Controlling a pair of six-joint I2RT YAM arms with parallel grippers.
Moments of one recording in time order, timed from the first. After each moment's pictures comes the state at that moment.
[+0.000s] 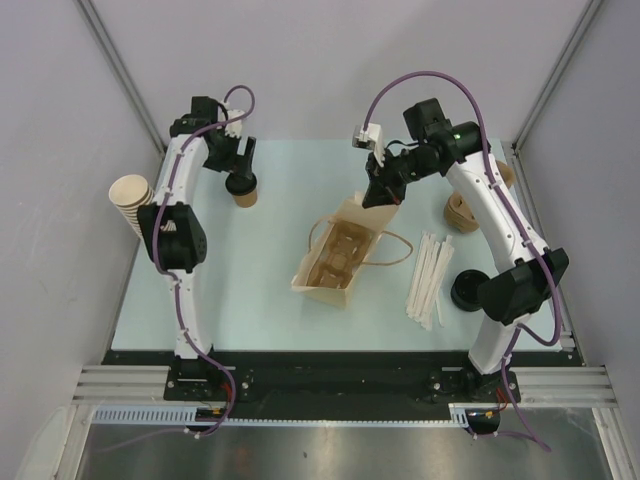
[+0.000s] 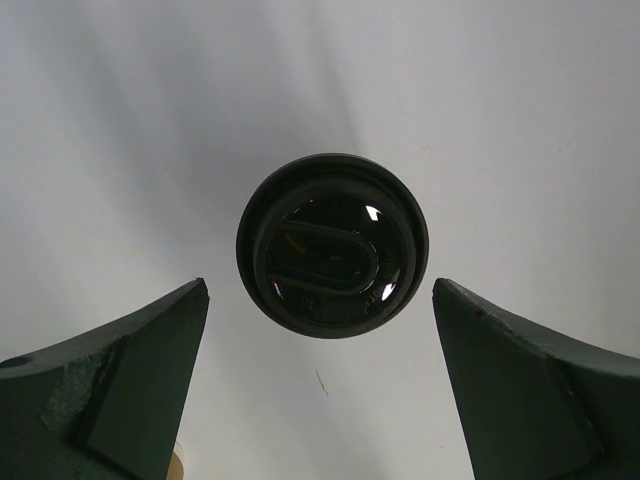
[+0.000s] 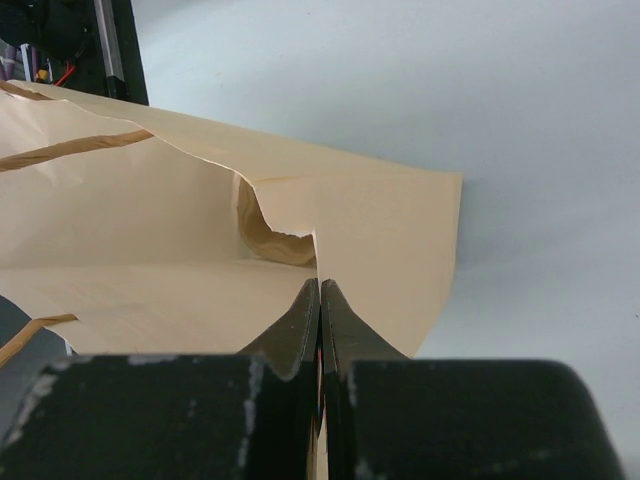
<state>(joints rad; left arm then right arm) -0.01 2.27 2.28 -1.01 0.19 0.25 0.41 1.79 2.05 -1.26 -0.79 -0.65</state>
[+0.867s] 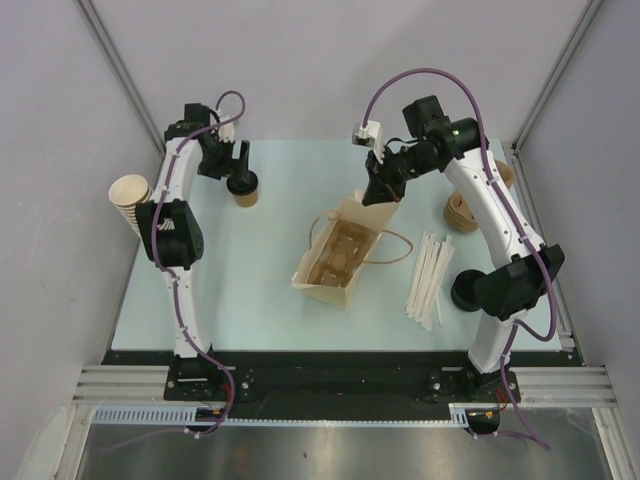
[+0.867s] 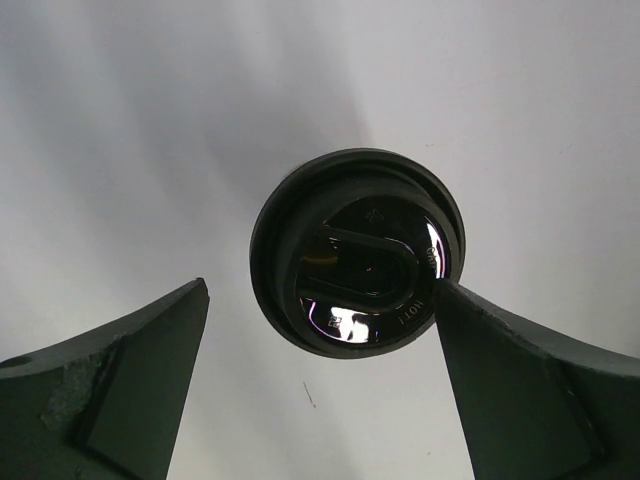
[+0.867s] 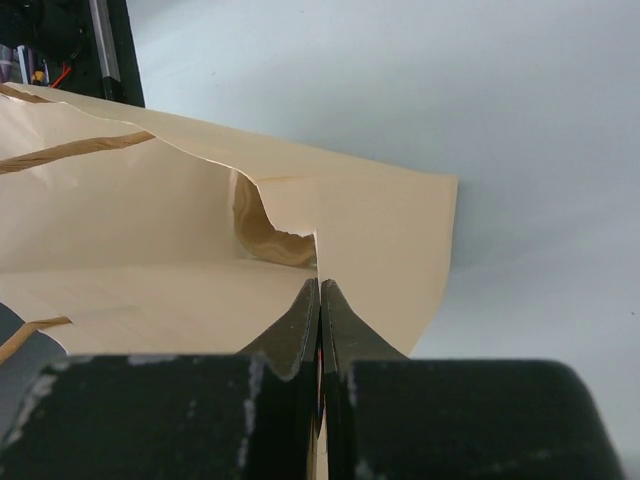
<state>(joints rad) 0.04 2.33 2.27 -1.00 0.28 0.20 0.40 1.83 2.10 -1.28 -0.79 -0.66</state>
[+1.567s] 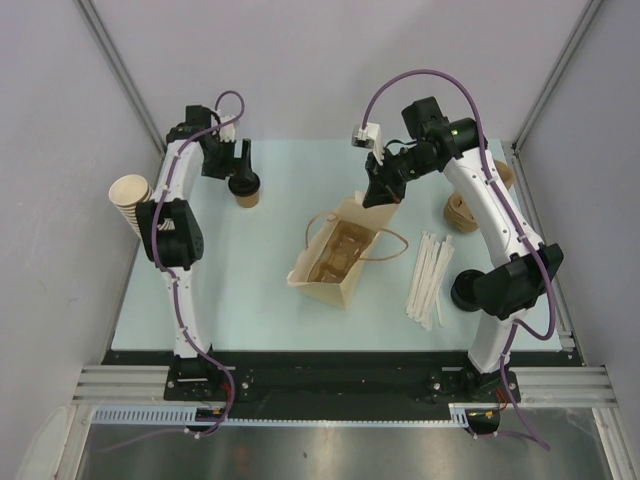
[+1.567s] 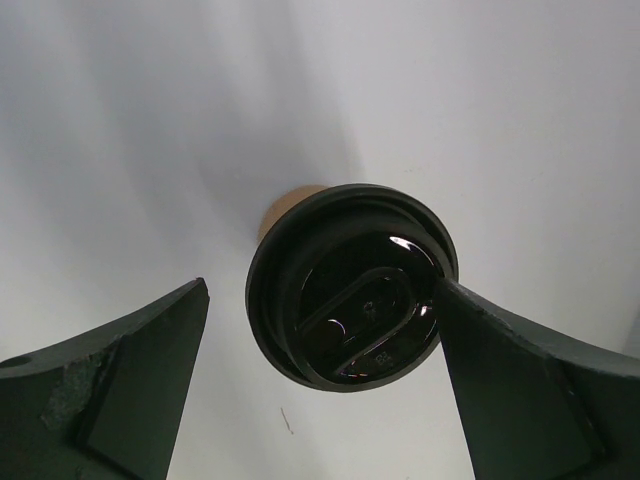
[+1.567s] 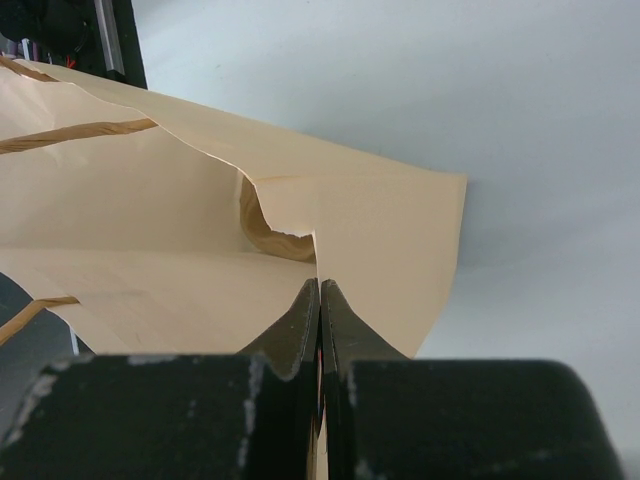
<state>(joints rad) 0.04 2.32 2.23 -0.93 0.31 0.15 0.40 1.84 2.10 -1.30 -0.79 -0.66</state>
